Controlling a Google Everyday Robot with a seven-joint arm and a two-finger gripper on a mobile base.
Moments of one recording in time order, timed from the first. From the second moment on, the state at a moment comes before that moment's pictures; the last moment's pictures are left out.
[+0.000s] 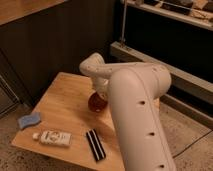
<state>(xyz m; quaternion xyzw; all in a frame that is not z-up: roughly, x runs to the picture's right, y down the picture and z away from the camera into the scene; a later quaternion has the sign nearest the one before) 0.024 0.082 0.856 -0.19 0.38 0.57 0.70</state>
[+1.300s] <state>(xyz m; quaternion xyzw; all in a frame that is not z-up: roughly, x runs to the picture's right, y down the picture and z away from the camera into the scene) -0.137 0.130 0.821 -0.27 0.27 0.43 0.82</state>
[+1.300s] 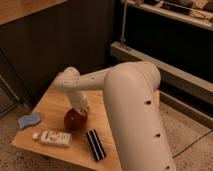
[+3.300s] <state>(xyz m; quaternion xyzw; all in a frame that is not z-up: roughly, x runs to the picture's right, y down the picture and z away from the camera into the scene) -0.355 0.033 0.919 -0.24 0.21 0.36 0.88</state>
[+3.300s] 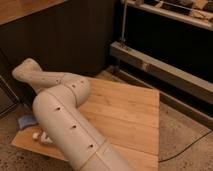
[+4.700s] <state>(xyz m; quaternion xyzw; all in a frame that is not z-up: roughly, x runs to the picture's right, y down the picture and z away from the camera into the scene) -0.262 -0.029 0.955 -0.16 0.29 0.42 0.85</state>
